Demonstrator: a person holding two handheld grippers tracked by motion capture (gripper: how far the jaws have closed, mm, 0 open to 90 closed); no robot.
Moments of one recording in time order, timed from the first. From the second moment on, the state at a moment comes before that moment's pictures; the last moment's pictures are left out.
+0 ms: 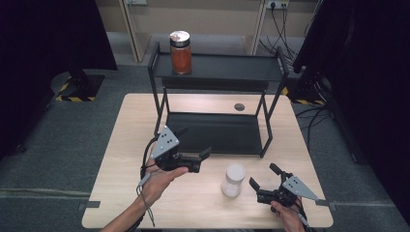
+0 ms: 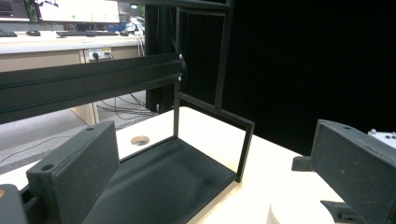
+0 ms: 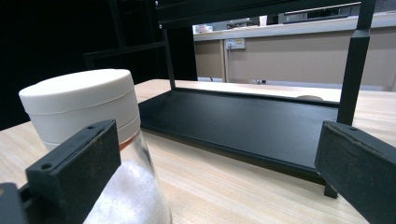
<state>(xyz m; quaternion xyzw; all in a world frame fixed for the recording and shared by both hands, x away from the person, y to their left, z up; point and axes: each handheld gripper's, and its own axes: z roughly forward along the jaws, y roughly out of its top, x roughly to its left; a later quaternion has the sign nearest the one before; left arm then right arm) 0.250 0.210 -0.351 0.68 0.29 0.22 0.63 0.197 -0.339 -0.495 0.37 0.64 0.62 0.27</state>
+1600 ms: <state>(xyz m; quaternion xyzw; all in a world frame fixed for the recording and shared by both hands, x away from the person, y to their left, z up) 0.218 0.224 -0.451 0.69 0.28 0.19 0.64 0.197 -0.339 -0.496 0.37 0.64 0.62 0.27</state>
